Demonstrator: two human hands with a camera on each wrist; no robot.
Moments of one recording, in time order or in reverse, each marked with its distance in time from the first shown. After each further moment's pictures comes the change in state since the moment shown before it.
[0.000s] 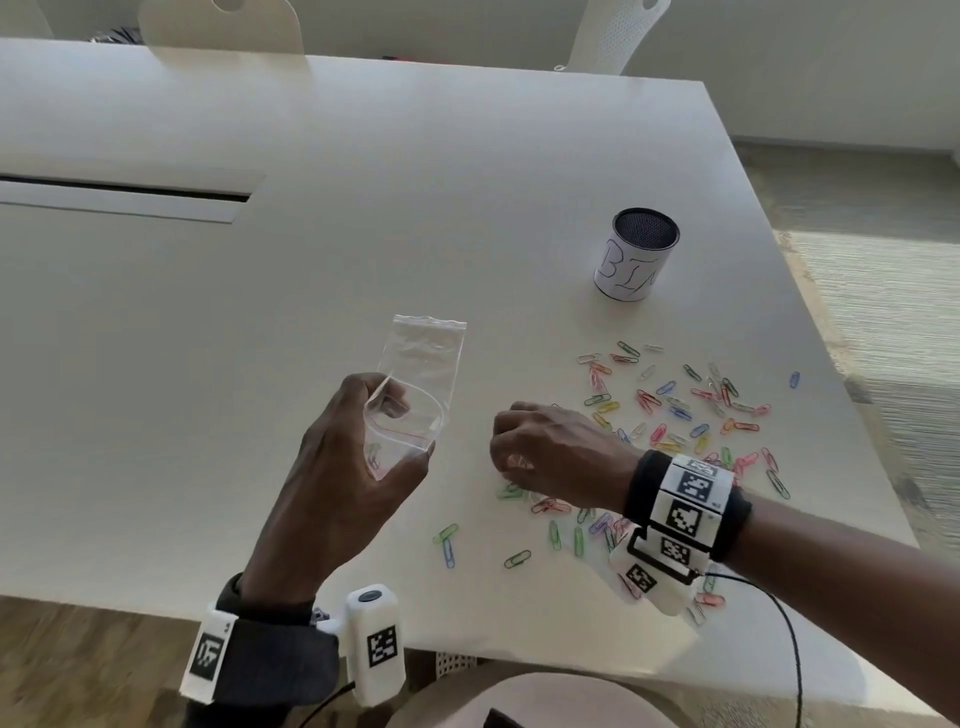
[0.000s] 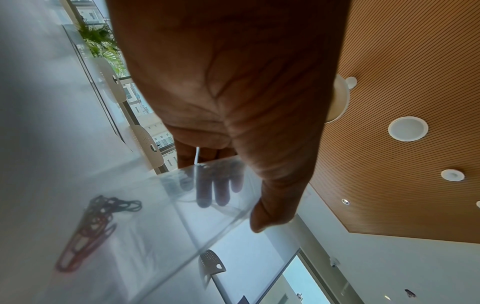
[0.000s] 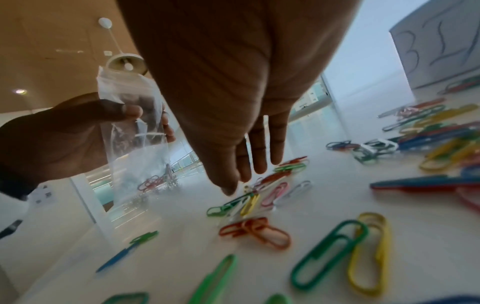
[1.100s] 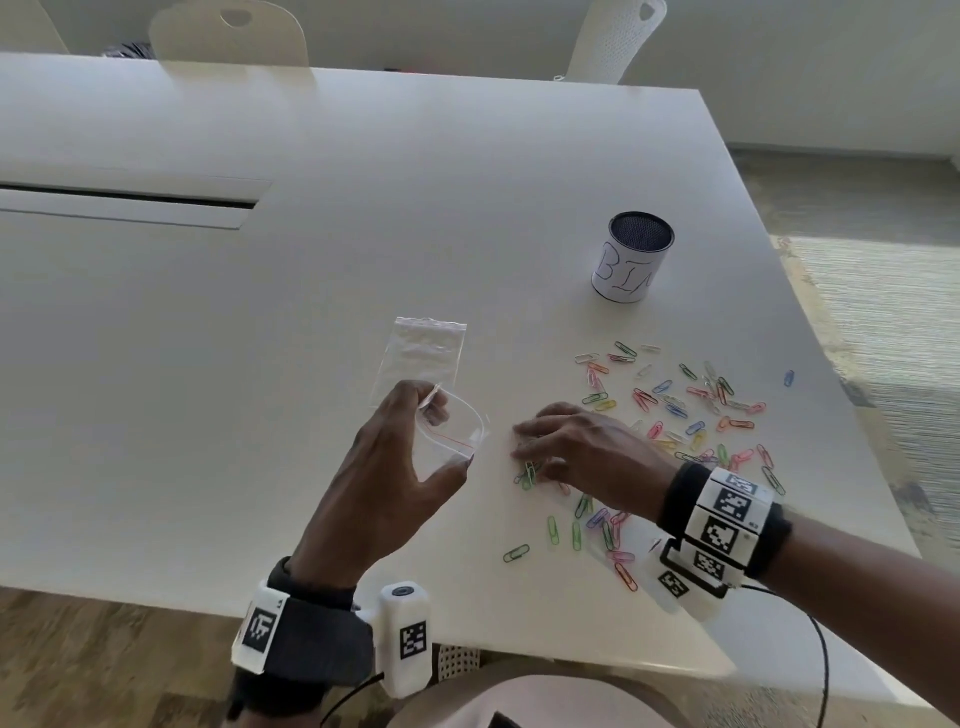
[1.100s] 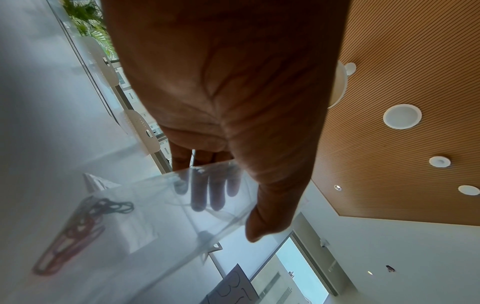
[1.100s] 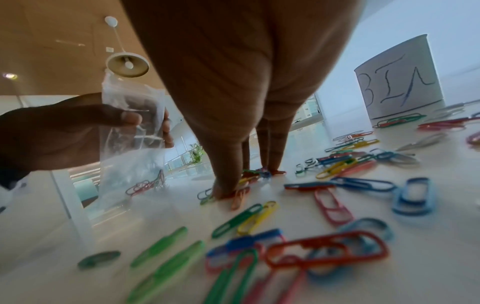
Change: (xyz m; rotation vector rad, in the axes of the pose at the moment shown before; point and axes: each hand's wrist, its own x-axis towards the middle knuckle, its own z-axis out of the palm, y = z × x) left_hand -0.001 0.009 0.025 0.018 -0.094 0.074; right_hand -0.032 0.020 0.003 -0.046 0.001 0.102
